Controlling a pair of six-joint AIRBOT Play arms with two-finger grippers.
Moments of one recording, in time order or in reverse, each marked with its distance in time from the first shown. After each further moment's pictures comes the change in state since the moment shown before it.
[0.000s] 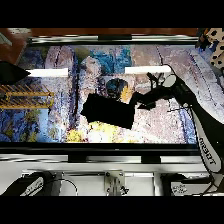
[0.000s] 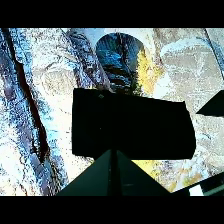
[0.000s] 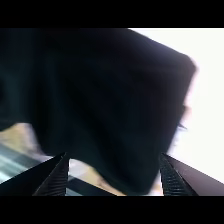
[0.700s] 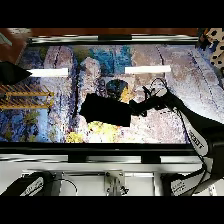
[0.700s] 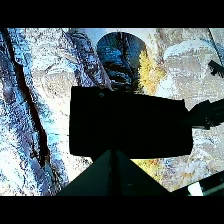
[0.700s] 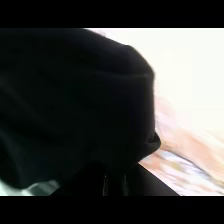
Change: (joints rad) left arm 0.000 -0.014 -0.002 -0.001 0.000 0.004; right arm 0.012 -0.157 -0.095 0.294 -0.114 -0.154
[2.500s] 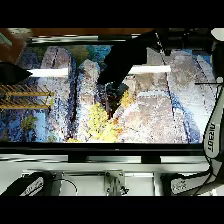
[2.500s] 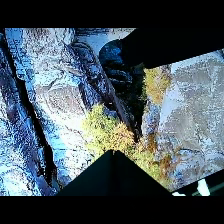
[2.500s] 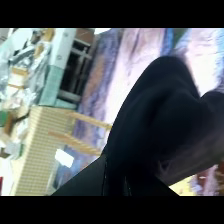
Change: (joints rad) left arm 0.000 -0.002 0.000 -0.004 -0.003 0.038; right arm -0.192 0.045 0.816 0.147 0.142 0.080
